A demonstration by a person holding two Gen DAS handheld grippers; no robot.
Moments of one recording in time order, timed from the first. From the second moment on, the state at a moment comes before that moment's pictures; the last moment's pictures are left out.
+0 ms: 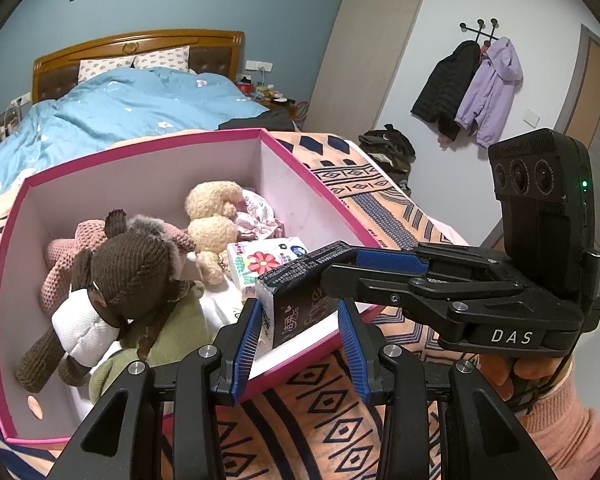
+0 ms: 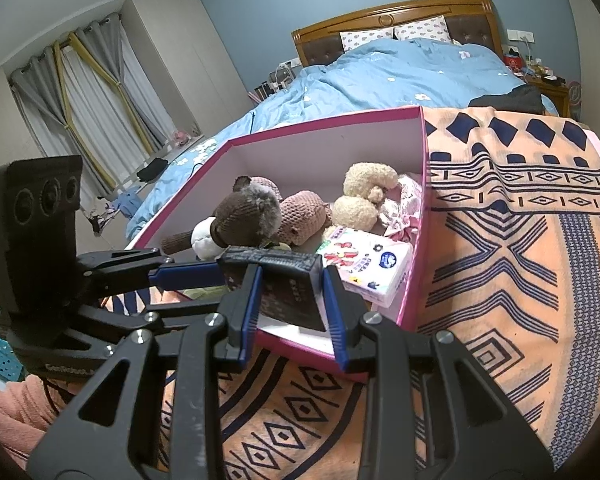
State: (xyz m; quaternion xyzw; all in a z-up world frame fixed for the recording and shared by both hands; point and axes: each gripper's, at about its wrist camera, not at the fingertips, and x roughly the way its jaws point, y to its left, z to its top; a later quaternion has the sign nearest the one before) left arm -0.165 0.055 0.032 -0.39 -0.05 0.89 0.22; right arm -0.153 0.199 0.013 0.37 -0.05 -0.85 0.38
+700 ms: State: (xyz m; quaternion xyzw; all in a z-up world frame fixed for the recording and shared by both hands) left arm -0.175 0.054 0.028 -0.40 -0.04 0.89 0.21; right arm -0.161 0.190 0.008 0.38 -0.04 -0.85 0.35
